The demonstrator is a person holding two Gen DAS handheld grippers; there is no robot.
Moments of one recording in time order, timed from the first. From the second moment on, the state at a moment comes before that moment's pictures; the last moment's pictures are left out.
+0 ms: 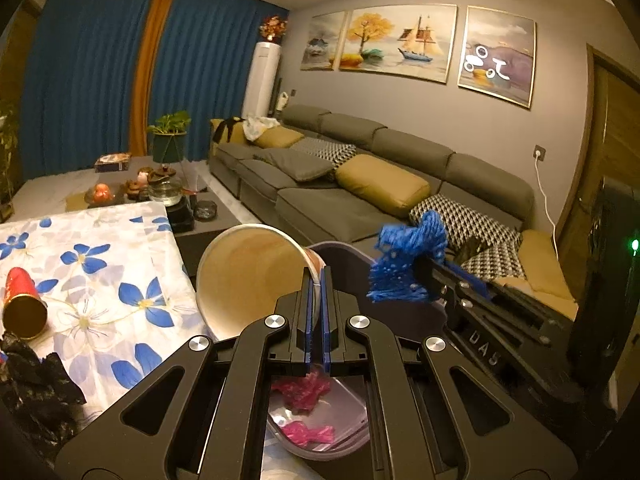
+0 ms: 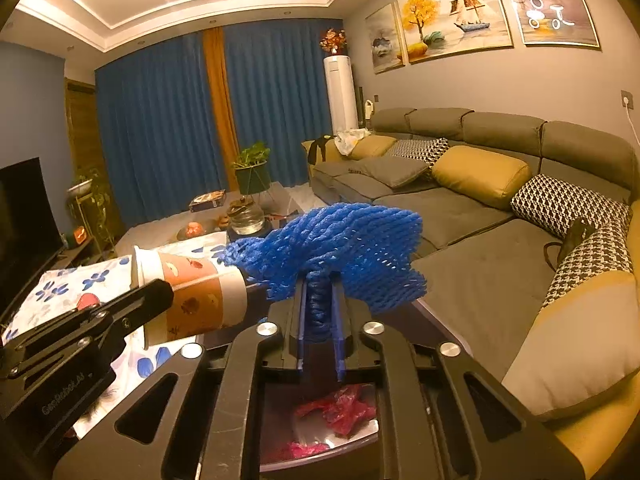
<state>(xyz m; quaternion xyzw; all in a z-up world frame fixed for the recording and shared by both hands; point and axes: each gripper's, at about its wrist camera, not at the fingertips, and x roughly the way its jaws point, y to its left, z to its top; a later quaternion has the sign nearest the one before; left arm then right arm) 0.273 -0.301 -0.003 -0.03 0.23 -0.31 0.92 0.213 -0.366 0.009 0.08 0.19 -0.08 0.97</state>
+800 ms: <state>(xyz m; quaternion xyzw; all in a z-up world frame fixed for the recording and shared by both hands) 0.222 -0.217 0.007 -0.06 0.22 -0.17 0.96 0.155 -0.327 0.027 0.07 0.16 -0.11 0.98</state>
